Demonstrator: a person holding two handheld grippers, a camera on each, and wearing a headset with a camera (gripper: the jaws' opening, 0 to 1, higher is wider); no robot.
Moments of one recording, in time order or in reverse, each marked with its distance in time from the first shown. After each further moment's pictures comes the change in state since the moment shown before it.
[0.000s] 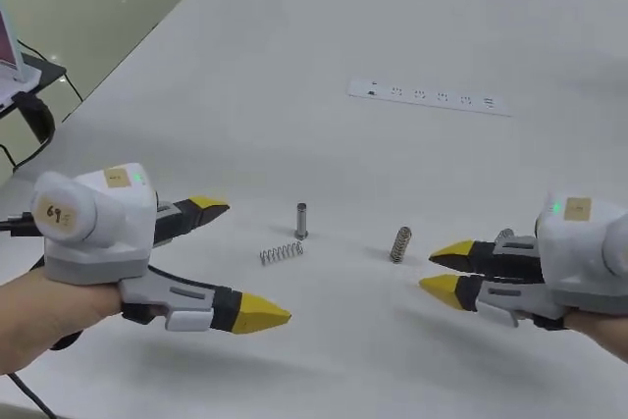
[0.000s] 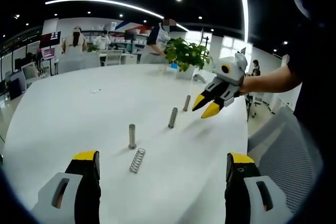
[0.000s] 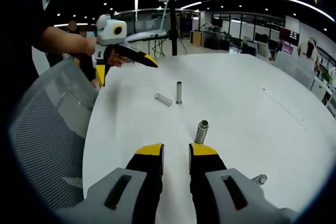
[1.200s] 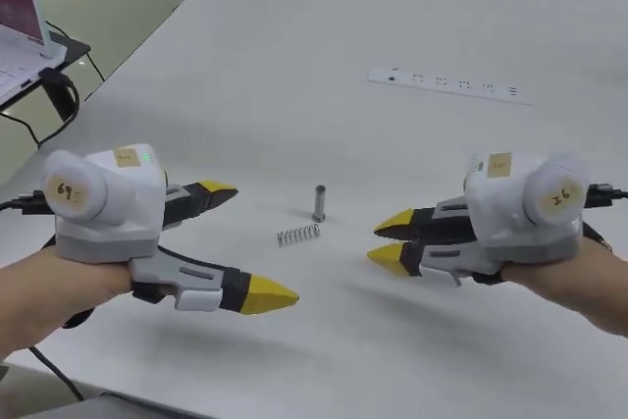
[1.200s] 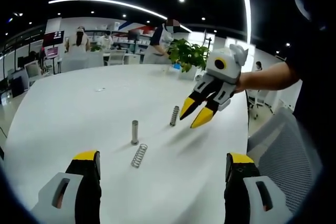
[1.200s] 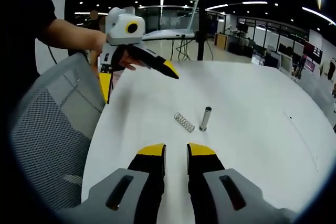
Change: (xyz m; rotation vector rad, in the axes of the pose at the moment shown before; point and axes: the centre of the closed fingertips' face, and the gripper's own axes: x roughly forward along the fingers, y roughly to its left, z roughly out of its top) left arm -0.011 0.002 -0.005 -0.016 -0.005 0.022; right arm 0.060 0.035 0.048 -0.148 0.016 0.160
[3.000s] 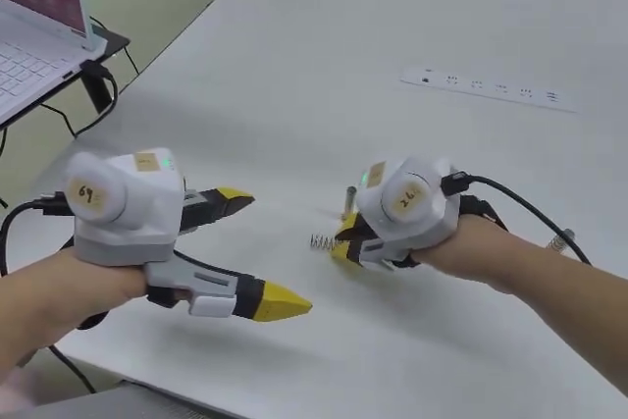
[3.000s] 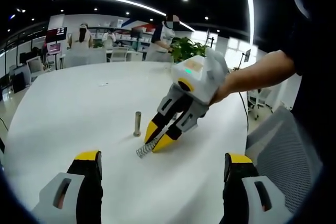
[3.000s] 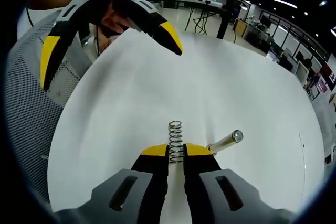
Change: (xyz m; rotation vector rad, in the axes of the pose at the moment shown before) left arm -0.011 0.003 -0.012 -0.022 0.015 0.009; right arm 0.095 -0.008 -0.015 -0.208 0.241 0.038
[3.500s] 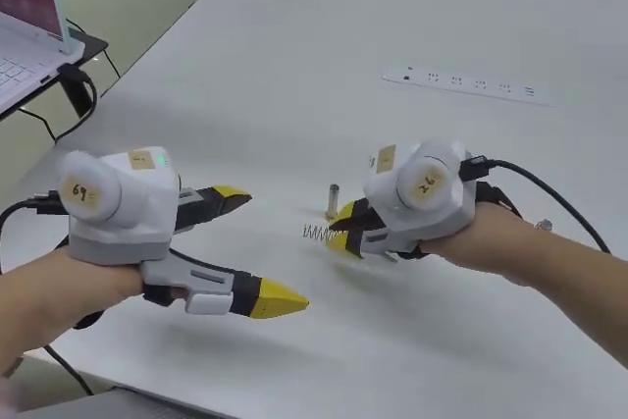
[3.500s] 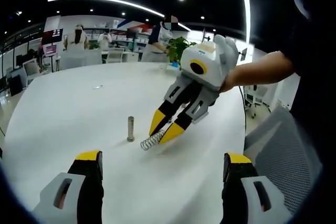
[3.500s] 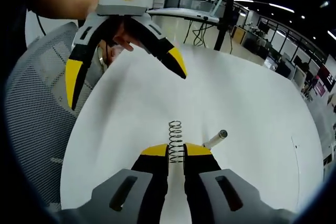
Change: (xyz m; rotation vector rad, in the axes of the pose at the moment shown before) left arm 0.014 -0.010 0.005 0.021 0.005 -0.035; right arm -0.045 0.005 0.012 0.005 -0.069 -0.010
